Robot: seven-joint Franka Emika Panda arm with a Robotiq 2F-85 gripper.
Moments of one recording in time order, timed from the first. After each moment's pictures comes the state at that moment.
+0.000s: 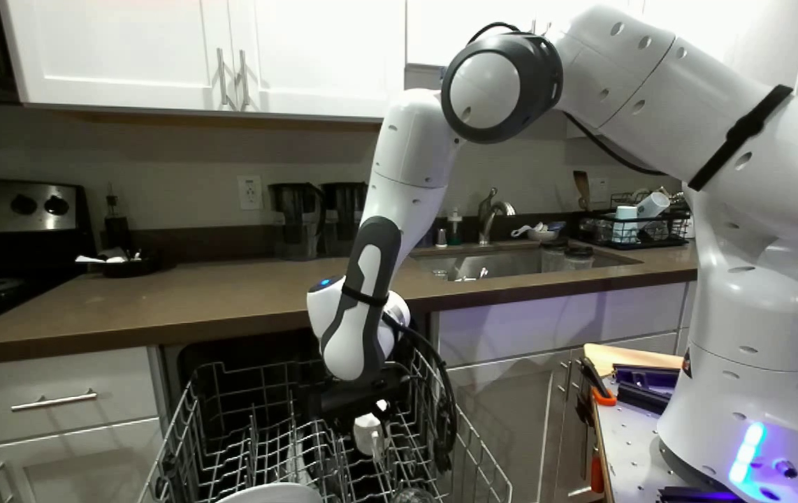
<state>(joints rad) 0.17 0.98 -0.19 -1.90 0.06 2.70 0.95</state>
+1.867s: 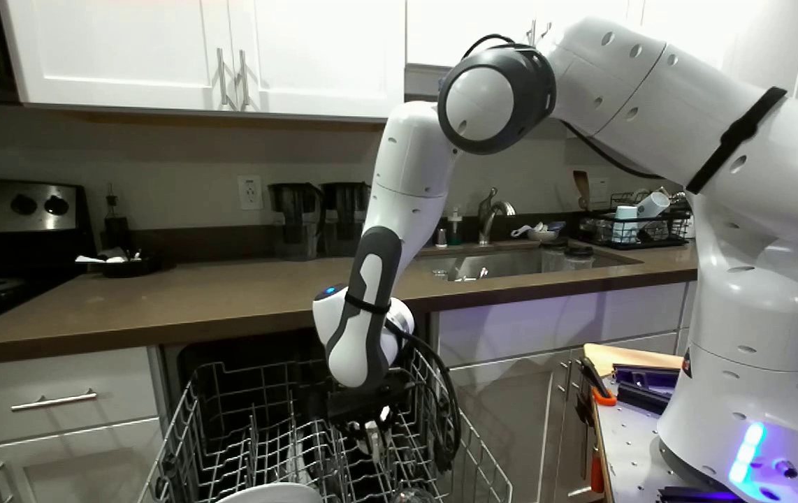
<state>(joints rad) 0.15 1.02 -0.18 -1.88 0.07 2.70 0.95</state>
